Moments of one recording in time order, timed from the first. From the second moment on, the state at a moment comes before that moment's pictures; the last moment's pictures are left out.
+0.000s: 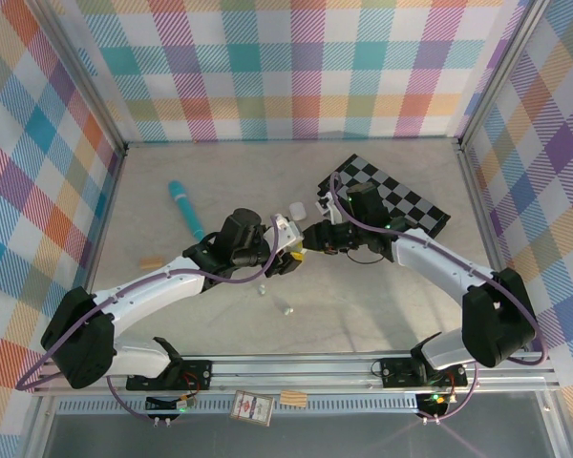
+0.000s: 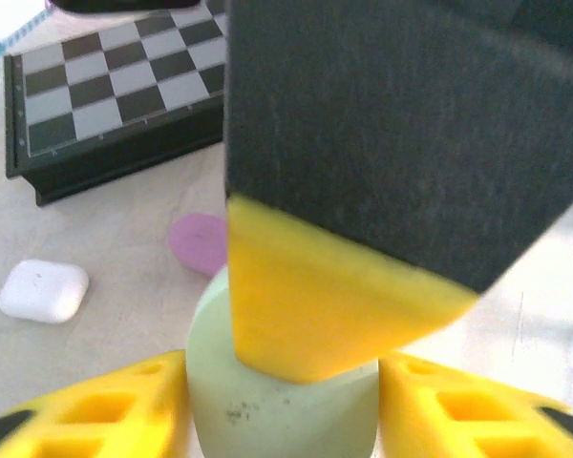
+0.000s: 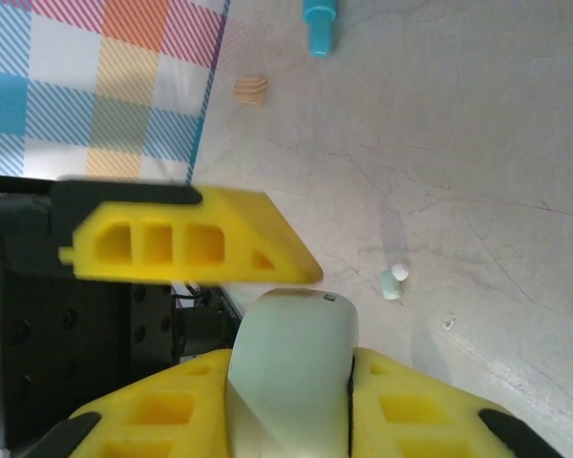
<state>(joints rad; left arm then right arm) -0.75 1.31 0.83 -0.07 0.29 0.29 0.54 1.42 0.96 -0.27 -0.80 0.60</state>
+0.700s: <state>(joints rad) -0.74 1.26 0.58 0.80 0.25 0.08 0.44 1.34 0.74 0.63 -0.92 1.37</state>
